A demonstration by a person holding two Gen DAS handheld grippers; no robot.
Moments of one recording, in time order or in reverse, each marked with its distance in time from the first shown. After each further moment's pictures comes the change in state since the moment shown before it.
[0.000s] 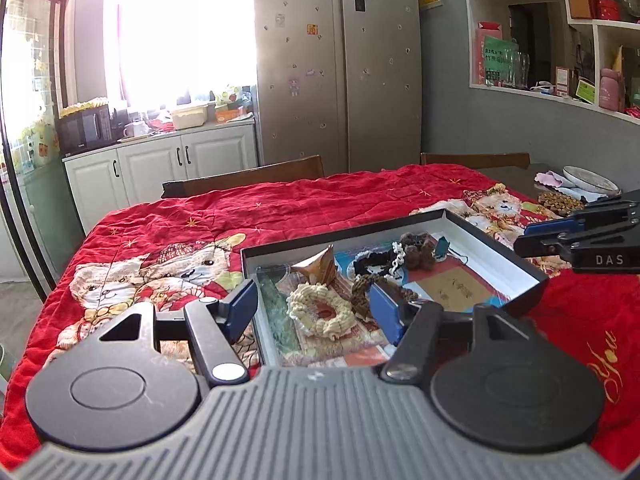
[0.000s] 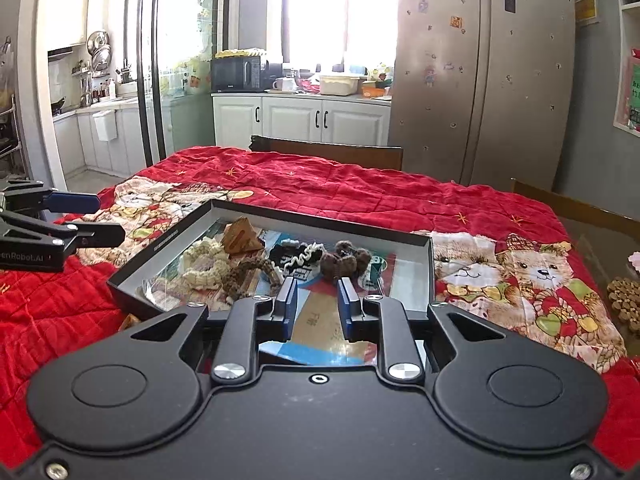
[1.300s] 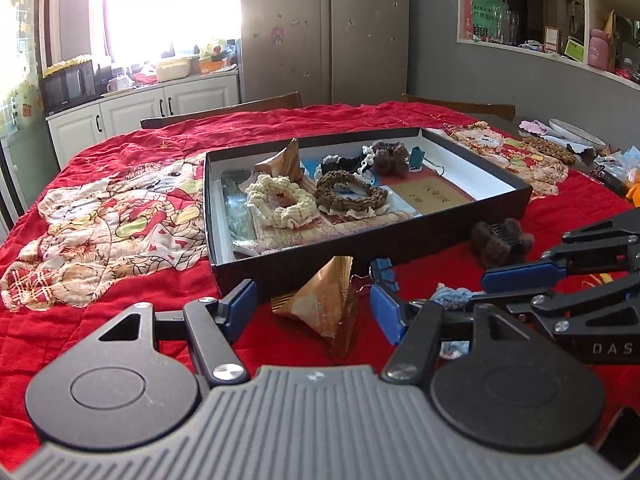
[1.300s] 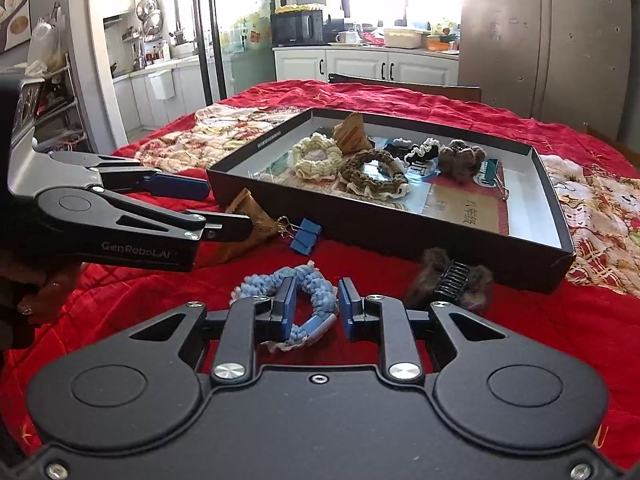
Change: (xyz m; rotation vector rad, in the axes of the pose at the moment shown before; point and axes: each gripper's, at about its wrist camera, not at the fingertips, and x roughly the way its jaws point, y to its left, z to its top) left arm 0.015 -0.024 -0.071 -0.013 0.128 -0.046; right arm 0.012 0.070 -0.080 -0.030 0.134 0.174
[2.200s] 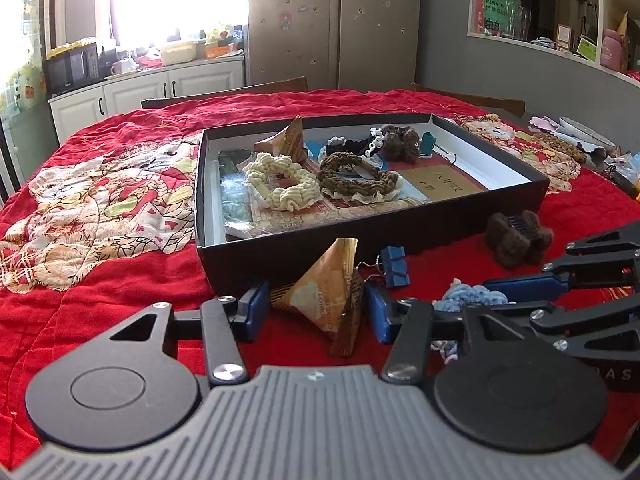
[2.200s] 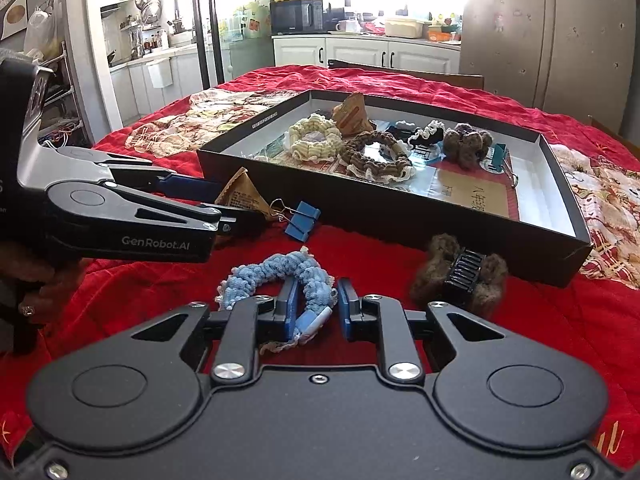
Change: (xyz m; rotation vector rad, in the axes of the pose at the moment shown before) left arm 0.021 -0.001 -0.005 -0.035 0.028 0.007; right arm 0.018 -0.002 -0.003 -0.005 0.027 0.005
